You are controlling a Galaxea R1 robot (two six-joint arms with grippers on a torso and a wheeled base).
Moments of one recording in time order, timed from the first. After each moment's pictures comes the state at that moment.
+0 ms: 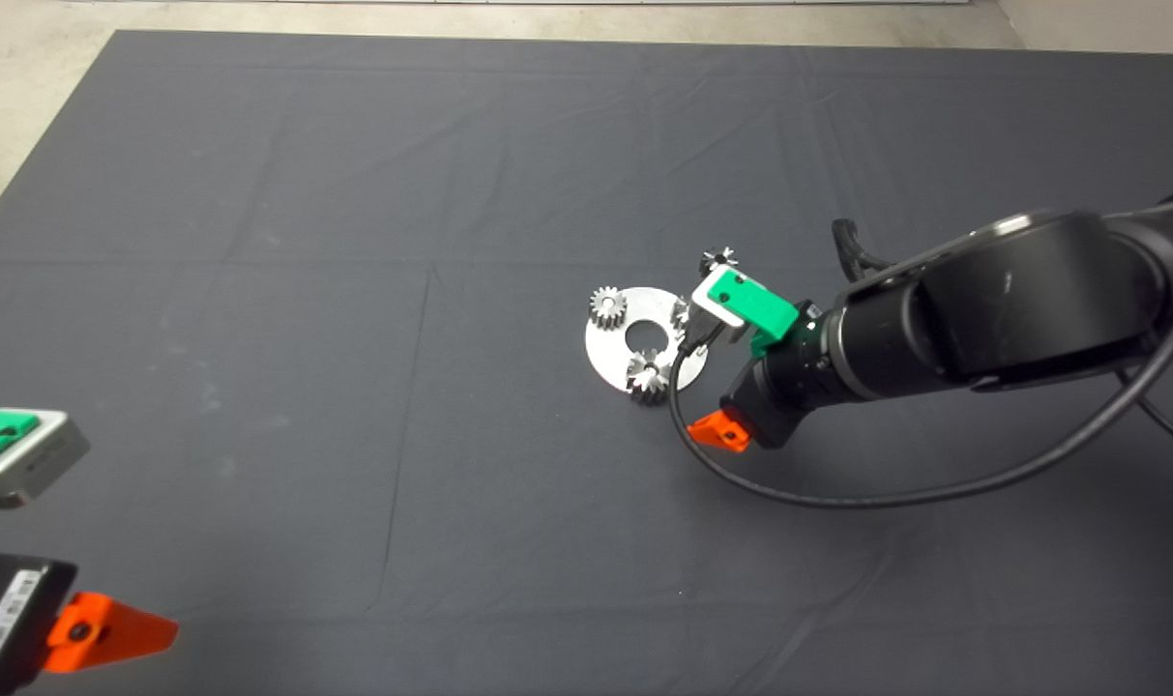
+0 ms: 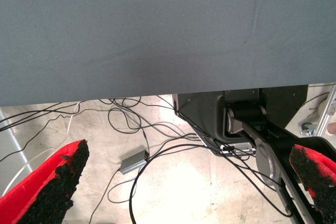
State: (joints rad) left arm -0.75 1.71 -0.30 -0.06 1.53 -1.34; right arm 0.35 2.53 -0.70 -0.61 -1.46 1.01
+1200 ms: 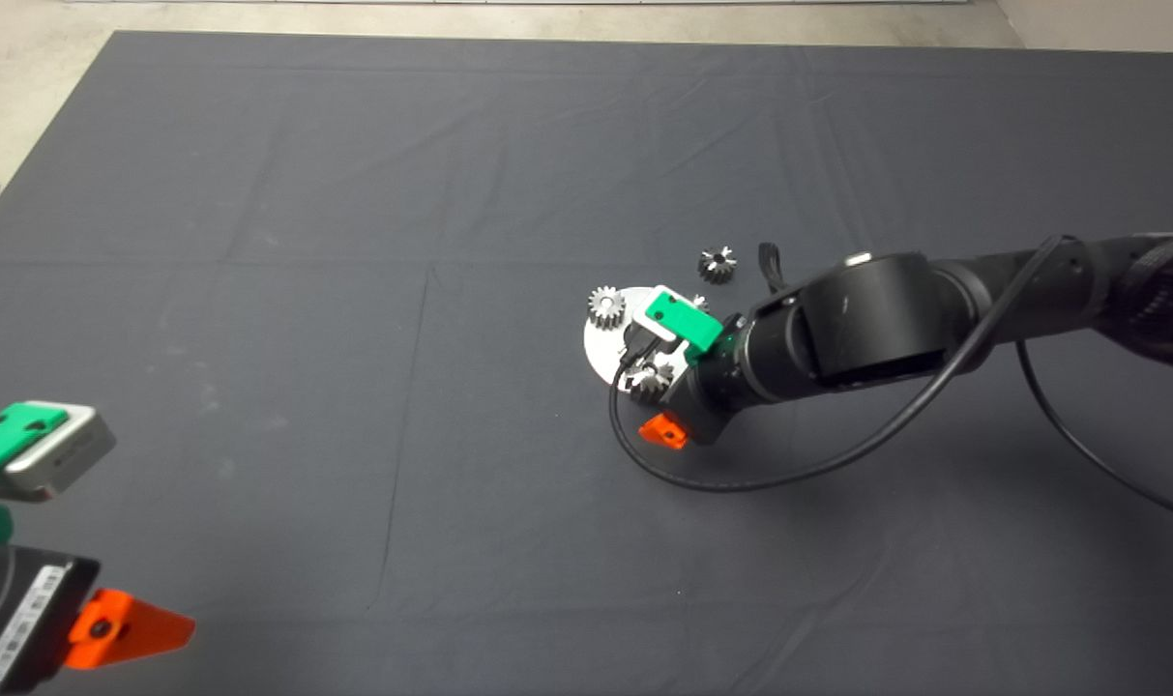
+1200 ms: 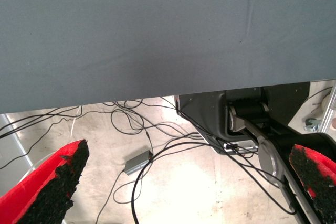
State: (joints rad) left arm -0.75 1.75 -0.30 -0.06 1.53 -1.35; right arm 0.23 2.64 -0.88 -0.71 -1.41 0.93
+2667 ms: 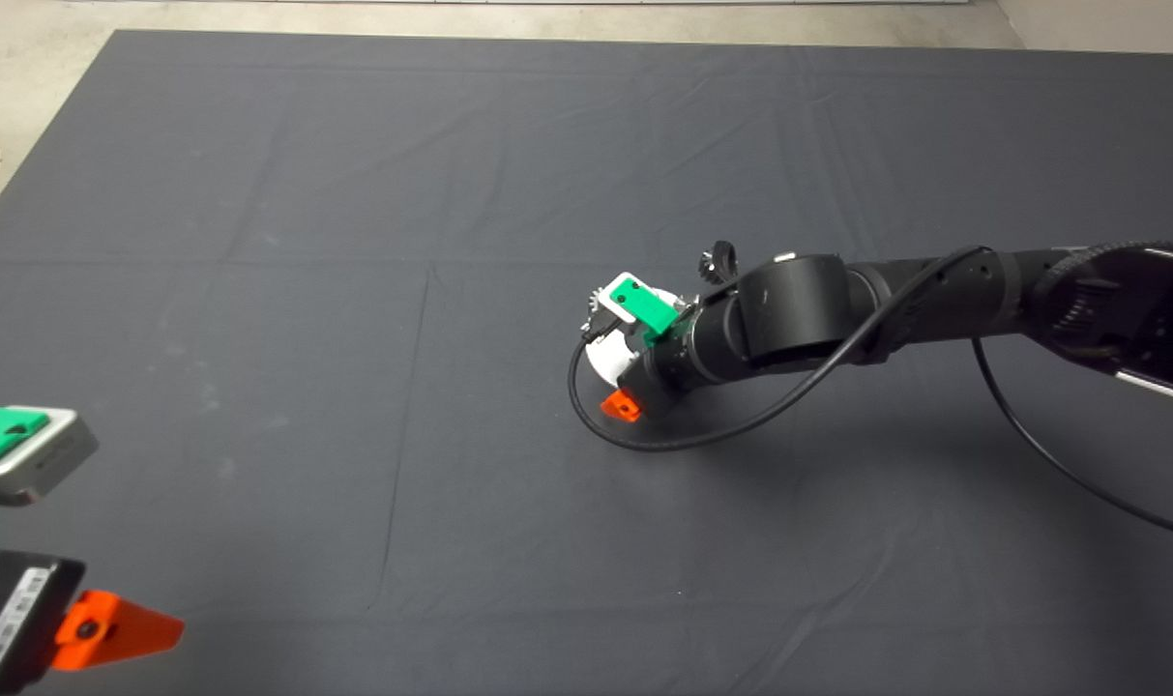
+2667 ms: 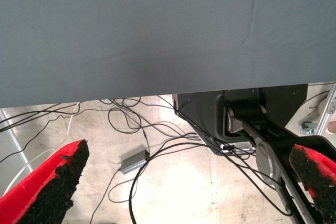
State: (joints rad) left arm -0.75 1.73 -0.30 -0.06 1.53 -1.35; right arm 0.21 2.70 -1.03 -0.78 -1.36 0.94
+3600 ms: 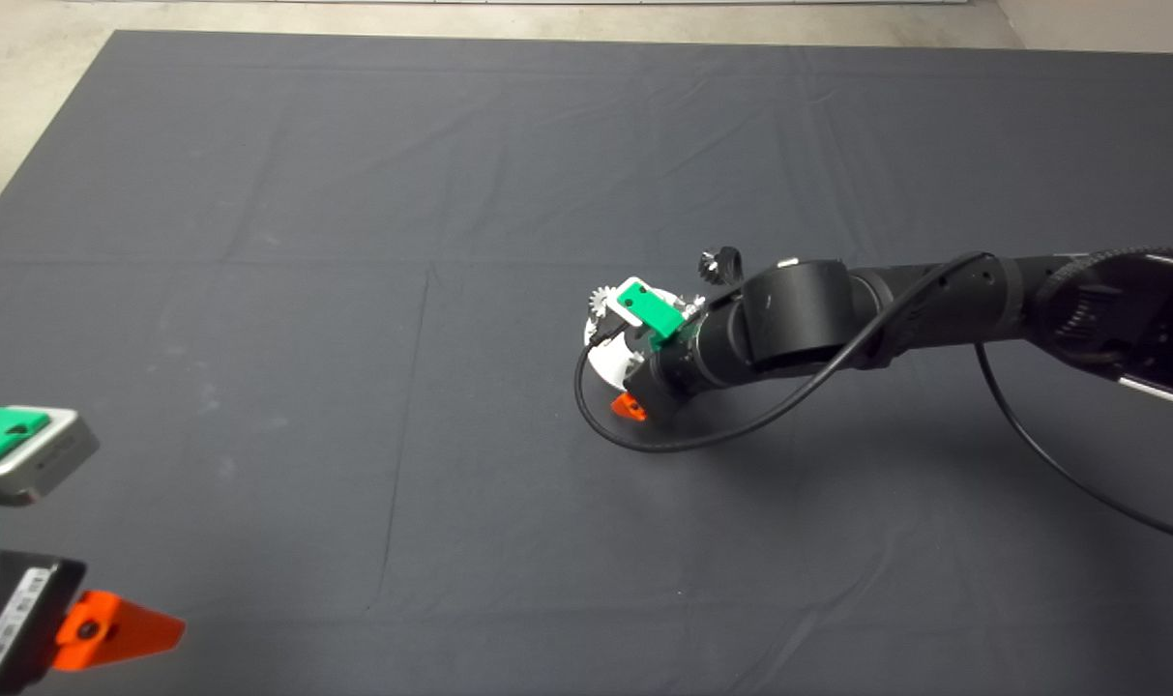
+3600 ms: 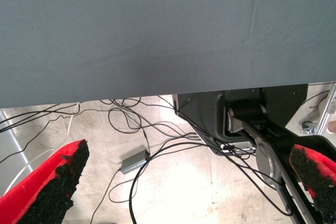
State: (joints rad) left arm -0.75 1.73 -0.30 -0.06 1.53 -1.35; right arm 0.20 2.70 -1.02 -0.79 -1.39 0.96
